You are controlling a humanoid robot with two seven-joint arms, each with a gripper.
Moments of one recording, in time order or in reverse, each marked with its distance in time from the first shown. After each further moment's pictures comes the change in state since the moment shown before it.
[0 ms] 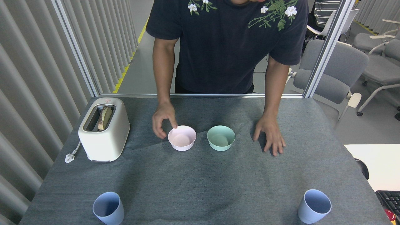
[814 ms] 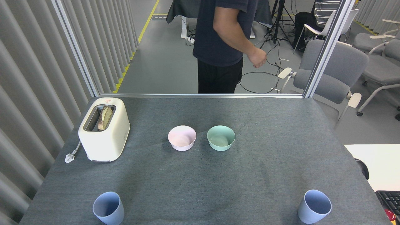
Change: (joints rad) left arm -0.044 -0.010 0.001 0.052 0.036 0.003 -0.003; right arm 0.000 0.000 0.000 0.004 0.000 0.000 0.001
